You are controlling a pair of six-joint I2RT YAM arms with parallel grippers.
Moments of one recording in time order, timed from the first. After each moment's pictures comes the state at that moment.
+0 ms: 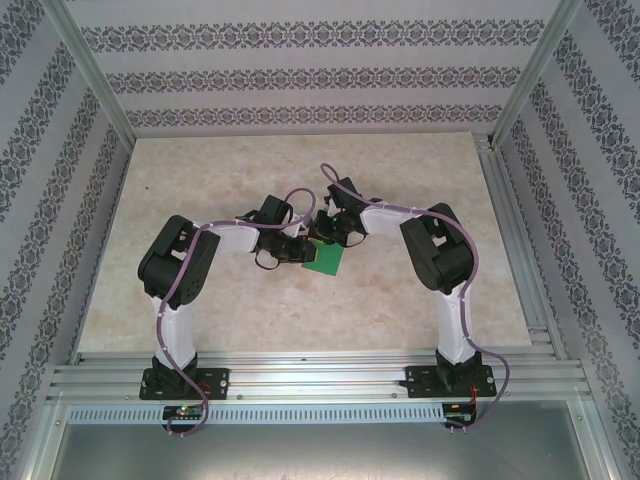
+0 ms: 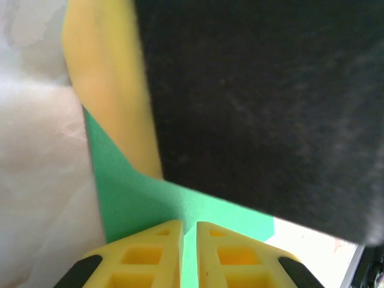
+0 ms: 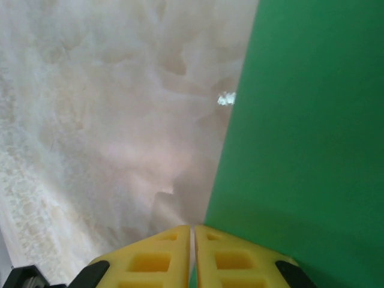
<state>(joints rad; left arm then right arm) -0.49 1.98 1.10 -0.18 0.66 -0.41 0.52 2.12 1.35 -0.24 -0.46 0.76</state>
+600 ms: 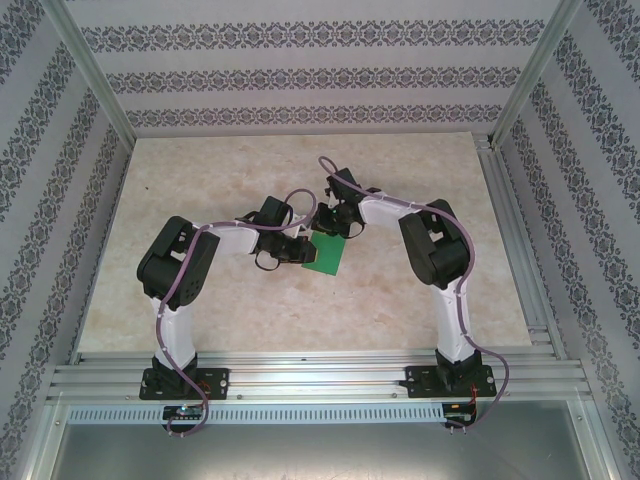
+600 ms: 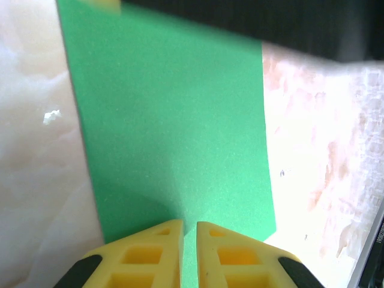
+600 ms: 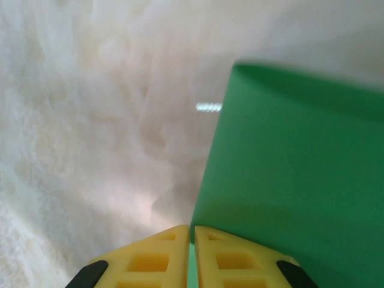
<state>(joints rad) -0.49 1.97 1.08 -0.16 0.64 -0.40 0.49 2.19 1.50 -0.37 -0.38 0.67</state>
